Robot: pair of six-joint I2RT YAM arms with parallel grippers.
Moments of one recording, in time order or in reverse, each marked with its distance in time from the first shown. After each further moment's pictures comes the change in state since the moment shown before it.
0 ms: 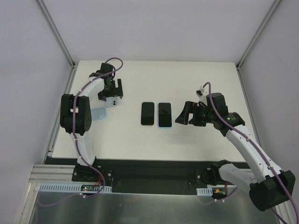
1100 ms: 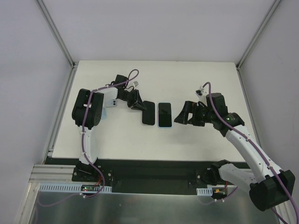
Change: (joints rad) left arm -0.116 0.183 -0.112 0.328 0.884 -0.264; right arm 0.003 0.000 -0.011 0.031 -0.022 0.024
